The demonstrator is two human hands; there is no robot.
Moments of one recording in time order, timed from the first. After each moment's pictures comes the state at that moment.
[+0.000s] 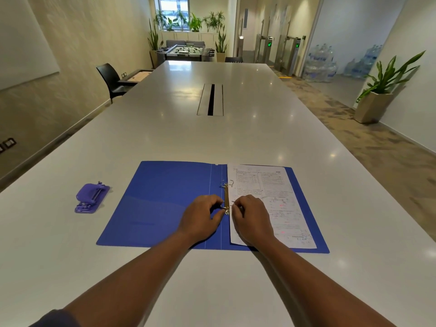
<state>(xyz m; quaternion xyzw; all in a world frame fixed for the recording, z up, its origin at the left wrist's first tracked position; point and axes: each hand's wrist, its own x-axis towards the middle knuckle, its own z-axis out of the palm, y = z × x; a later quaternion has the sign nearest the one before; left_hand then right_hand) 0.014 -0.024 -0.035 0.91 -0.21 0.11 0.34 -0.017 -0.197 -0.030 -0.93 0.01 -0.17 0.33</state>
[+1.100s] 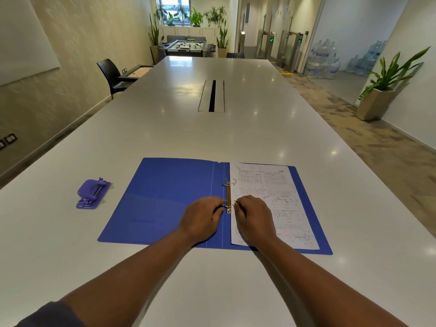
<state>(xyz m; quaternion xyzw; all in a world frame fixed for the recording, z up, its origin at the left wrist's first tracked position) 0.005 -0.023 -0.031 0.91 -0.25 0.11 0.31 -0.026 -0.198 -0.031 -0.94 -0.02 -0.18 0.30</state>
